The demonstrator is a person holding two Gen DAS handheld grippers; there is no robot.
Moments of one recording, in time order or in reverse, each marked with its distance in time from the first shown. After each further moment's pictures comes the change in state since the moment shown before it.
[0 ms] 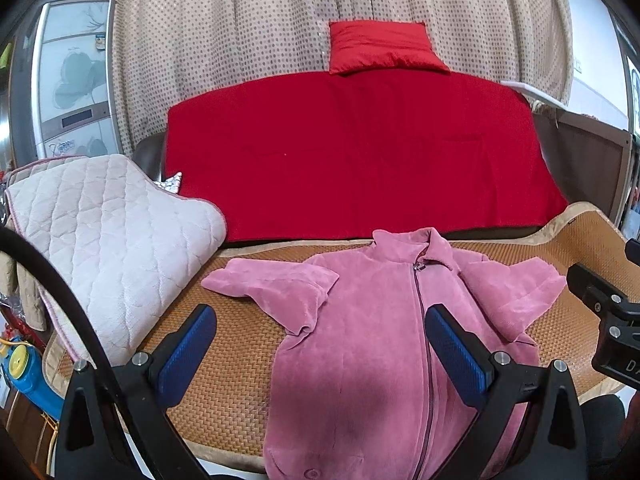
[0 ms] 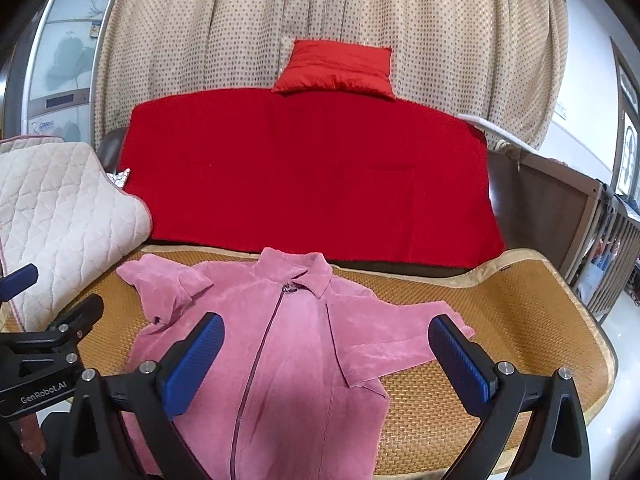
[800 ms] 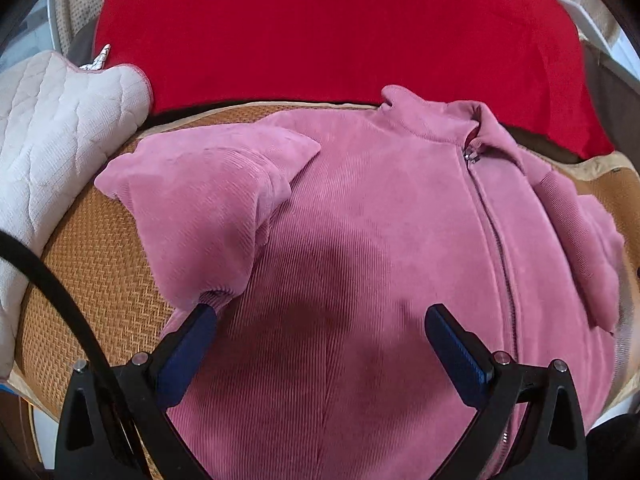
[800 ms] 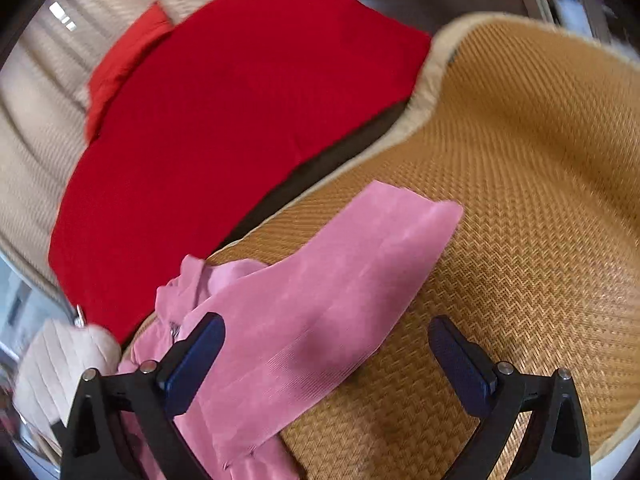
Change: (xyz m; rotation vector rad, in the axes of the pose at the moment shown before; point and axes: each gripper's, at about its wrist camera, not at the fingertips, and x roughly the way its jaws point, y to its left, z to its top) left arm 0.233 -0.012 -0.054 -0.042 0.414 -0.088; right arm 0.237 -0.250 -0.106 0.778 0.294 0.161
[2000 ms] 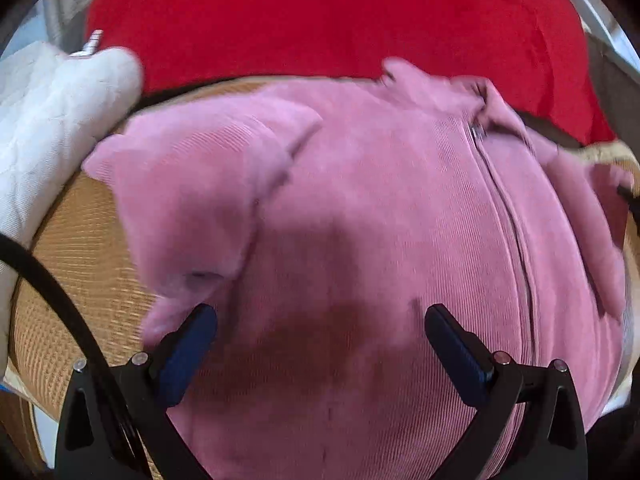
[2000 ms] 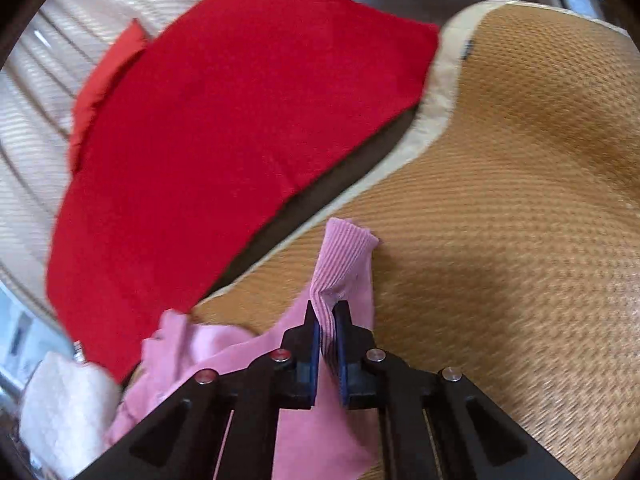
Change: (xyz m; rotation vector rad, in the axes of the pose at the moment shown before) left arm -0.003 0.013 -0.015 -0.030 0.016 -0.013; right arm 0.062 0.017 0.045 0.003 -0.090 0.051
